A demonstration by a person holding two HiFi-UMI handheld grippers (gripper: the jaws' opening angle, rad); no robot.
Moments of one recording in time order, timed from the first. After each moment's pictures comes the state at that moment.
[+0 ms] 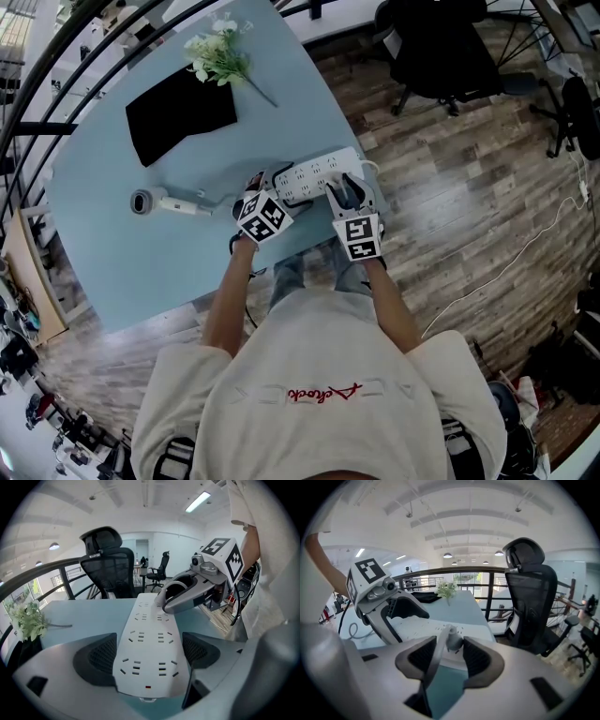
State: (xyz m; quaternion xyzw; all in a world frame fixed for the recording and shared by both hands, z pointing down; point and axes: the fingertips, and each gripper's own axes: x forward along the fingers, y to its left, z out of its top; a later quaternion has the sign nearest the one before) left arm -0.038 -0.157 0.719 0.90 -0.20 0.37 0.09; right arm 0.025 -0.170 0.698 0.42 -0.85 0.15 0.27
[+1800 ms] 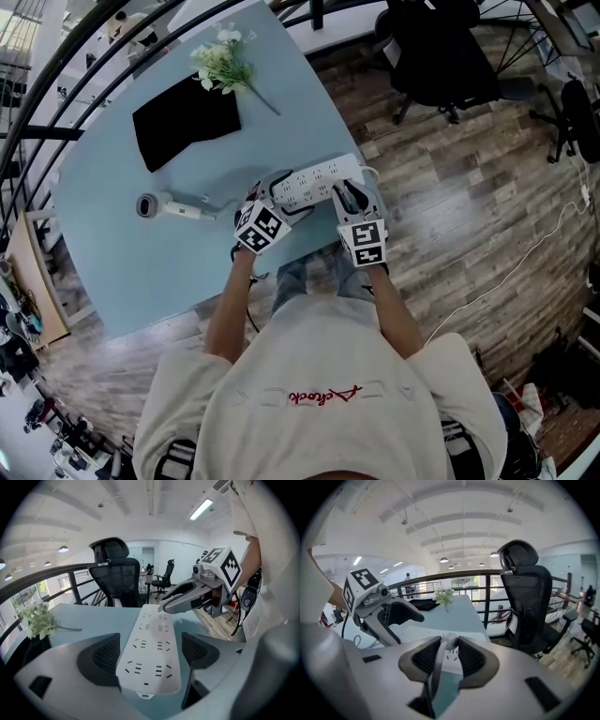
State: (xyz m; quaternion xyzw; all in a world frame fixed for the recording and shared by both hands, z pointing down) left arm -0.043 -0.157 0.692 0.91 -0.24 0.33 0.09; right arm 0.031 -0.171 0.678 0.43 -0.86 0.17 0.23
